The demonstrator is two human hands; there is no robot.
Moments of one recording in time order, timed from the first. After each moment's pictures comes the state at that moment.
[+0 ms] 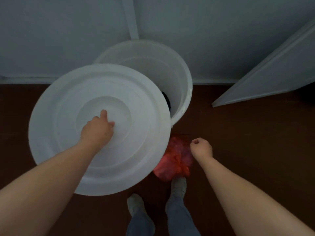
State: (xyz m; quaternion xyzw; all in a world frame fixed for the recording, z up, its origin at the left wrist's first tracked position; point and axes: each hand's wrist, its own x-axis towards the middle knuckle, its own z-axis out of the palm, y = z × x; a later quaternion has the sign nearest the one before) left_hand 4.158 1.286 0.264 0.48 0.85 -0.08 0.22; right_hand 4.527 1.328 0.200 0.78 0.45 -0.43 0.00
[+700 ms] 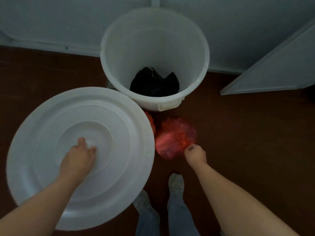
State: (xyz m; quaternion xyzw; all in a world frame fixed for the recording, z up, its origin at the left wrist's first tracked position) left_hand 4.163 1.019 0.229 0.34 0.90 -0.07 0.26; right_hand 4.522 1.177 0.164 0.75 0.49 -0.43 0.10
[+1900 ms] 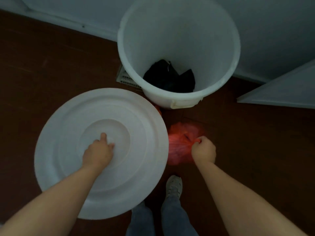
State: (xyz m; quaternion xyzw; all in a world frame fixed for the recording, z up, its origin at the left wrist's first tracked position) left_hand 4.193 1.013 0.130 0.32 0.90 -0.08 0.29; right_hand 4.496 1.205 0.131 0.75 0.58 -0.31 0.04
